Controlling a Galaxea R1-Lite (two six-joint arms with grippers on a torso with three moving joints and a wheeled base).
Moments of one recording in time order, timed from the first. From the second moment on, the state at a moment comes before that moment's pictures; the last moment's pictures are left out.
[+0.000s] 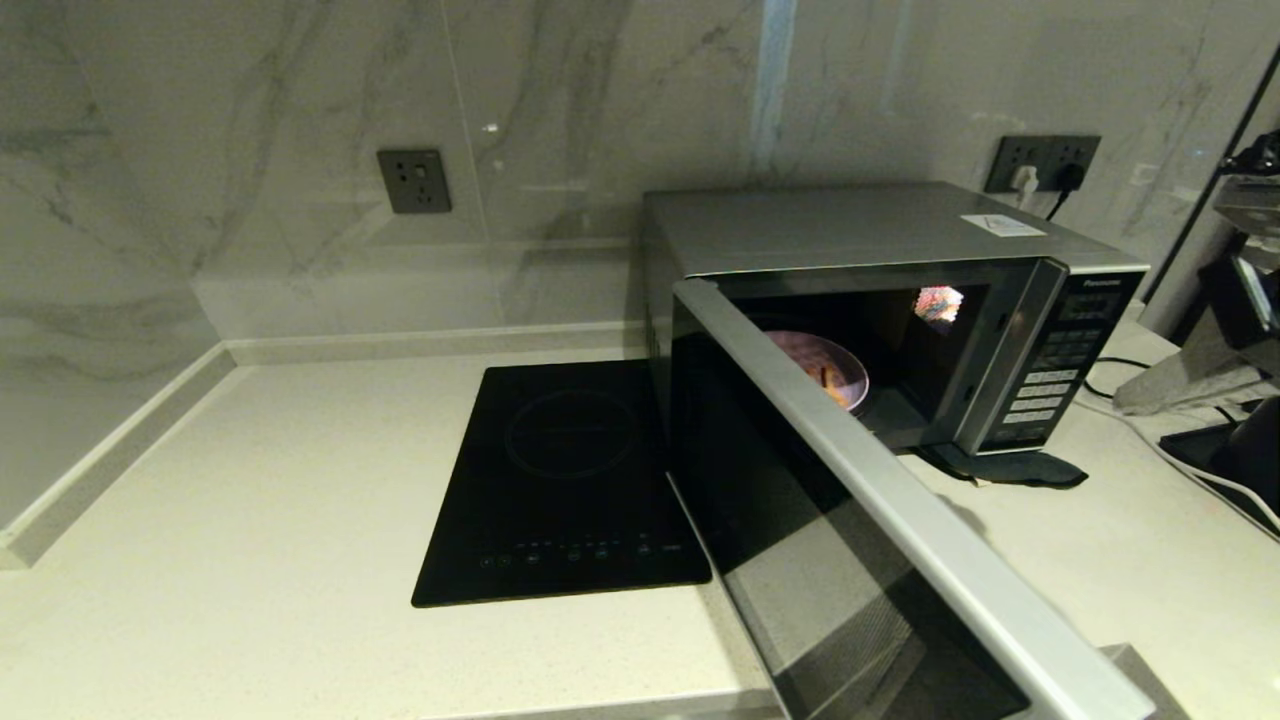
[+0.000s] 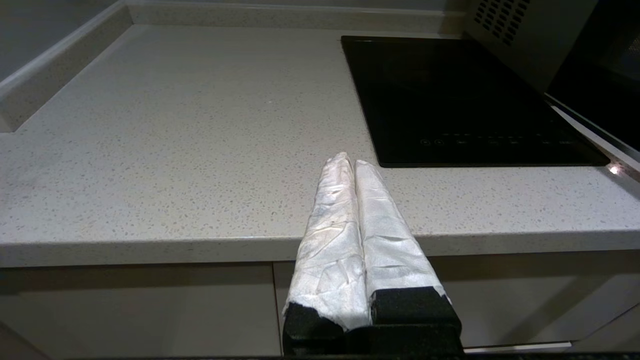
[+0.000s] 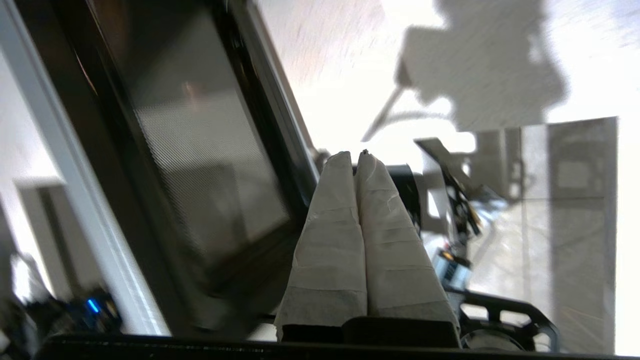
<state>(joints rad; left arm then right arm) 0.00 0.00 0.00 -0.01 0.02 -0.07 0.12 1.59 -1.87 1.23 0.25 0.38</state>
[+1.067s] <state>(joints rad) 0.00 0.00 0.00 -0.01 0.02 -0.07 0.72 1.65 -1.71 1.23 -0.04 0.49</state>
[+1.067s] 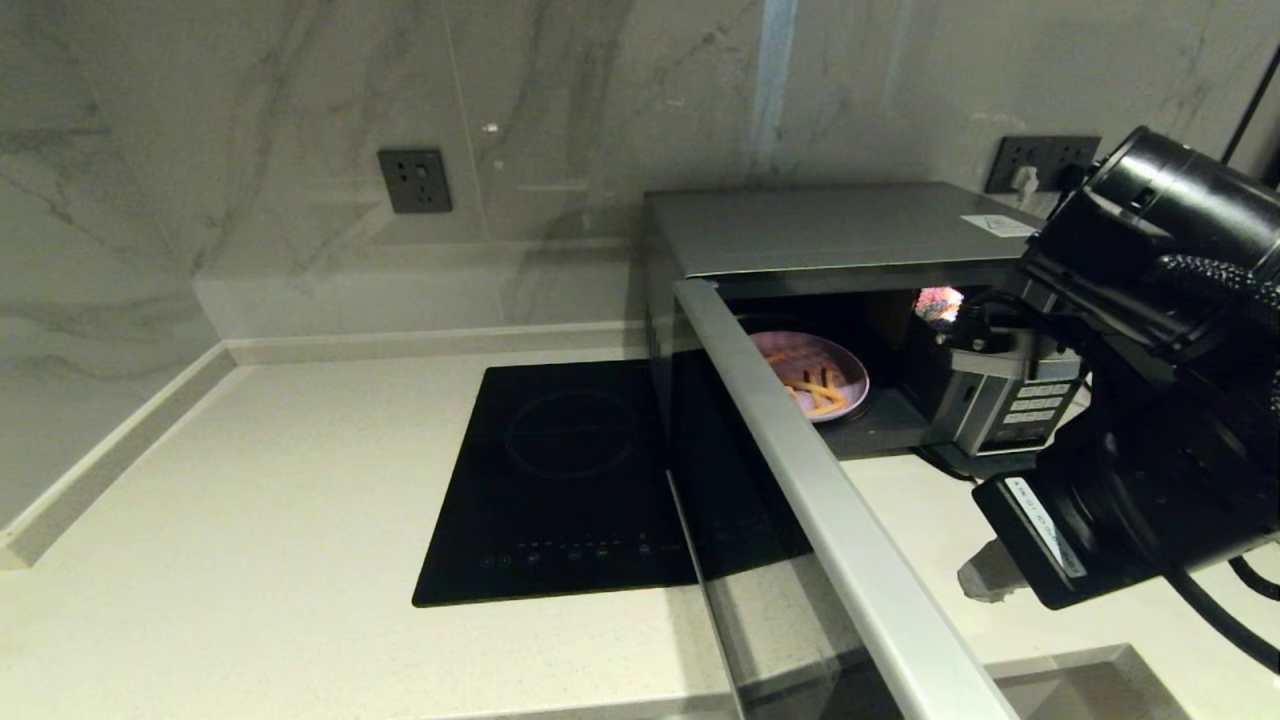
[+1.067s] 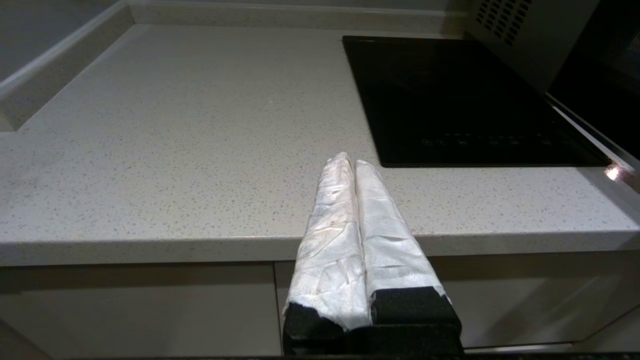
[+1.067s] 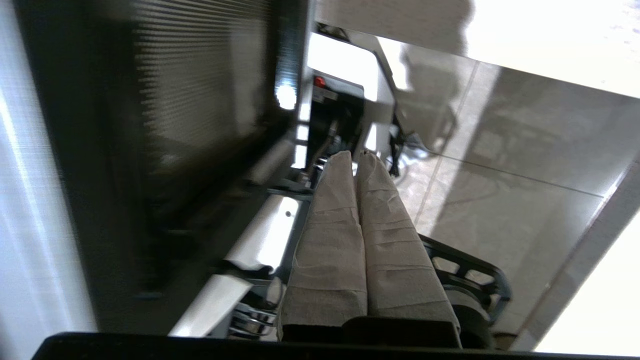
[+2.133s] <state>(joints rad) 0.00 0.00 0.00 -0.01 0.02 -0.07 0.47 1.73 -1.72 0.92 -0.23 0.78</state>
